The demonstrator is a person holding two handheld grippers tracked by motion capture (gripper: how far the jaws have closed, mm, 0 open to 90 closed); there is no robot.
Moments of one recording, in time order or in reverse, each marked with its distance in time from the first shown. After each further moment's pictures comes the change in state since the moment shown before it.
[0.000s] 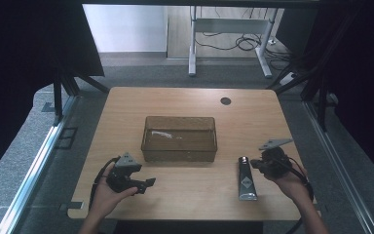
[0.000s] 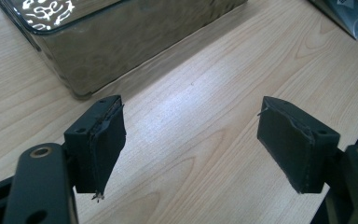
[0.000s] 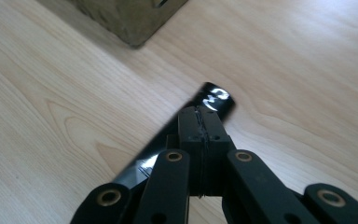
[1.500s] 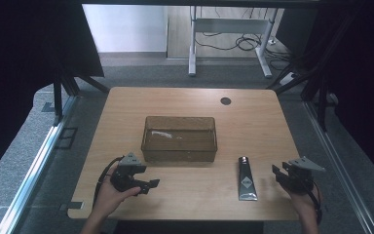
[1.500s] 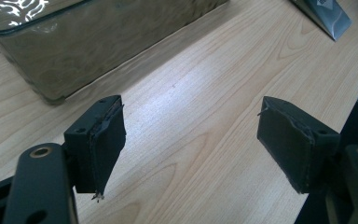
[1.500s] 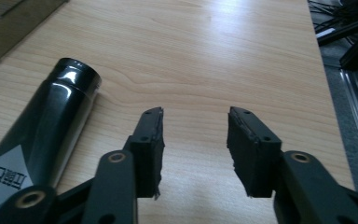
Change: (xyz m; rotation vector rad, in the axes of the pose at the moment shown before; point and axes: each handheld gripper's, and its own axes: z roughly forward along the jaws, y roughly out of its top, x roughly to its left) left arm -0.001 0.004 0.007 0.011 -0.067 -0.009; right arm -0.034 -0.090 0.000 -0.261 -0.328 0.279
